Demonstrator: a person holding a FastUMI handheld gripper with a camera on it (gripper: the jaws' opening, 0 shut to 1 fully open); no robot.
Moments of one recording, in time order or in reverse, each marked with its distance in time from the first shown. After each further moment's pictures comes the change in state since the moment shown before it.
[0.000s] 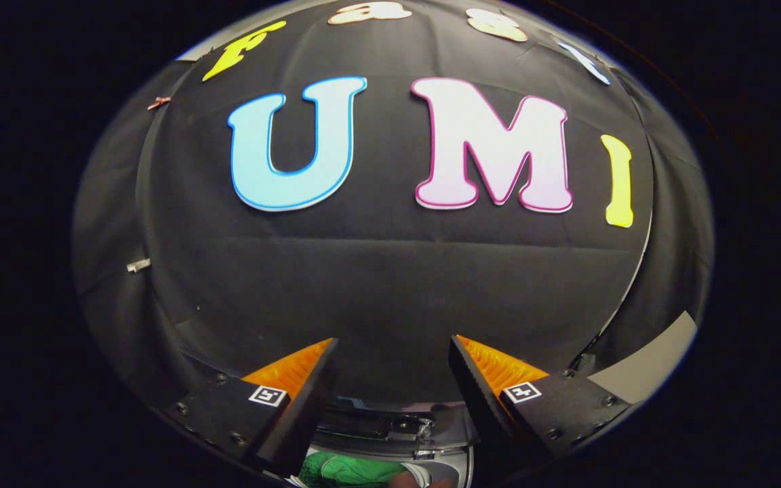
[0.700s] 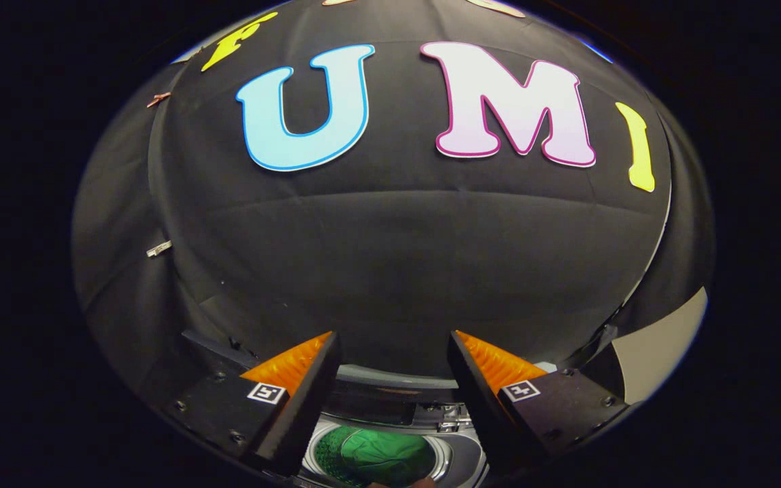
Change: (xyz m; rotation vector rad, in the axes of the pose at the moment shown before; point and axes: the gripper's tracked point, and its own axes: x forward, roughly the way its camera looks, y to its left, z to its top) arm -0.021 0.014 -0.034 0.046 0.113 0.098
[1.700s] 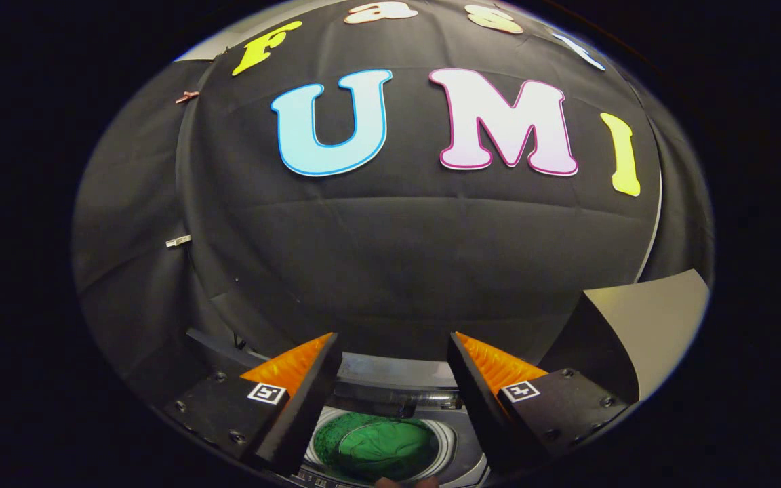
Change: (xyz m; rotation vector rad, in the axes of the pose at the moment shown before) arm -0.068 0.010 -0.045 -0.025 -0.100 0.029
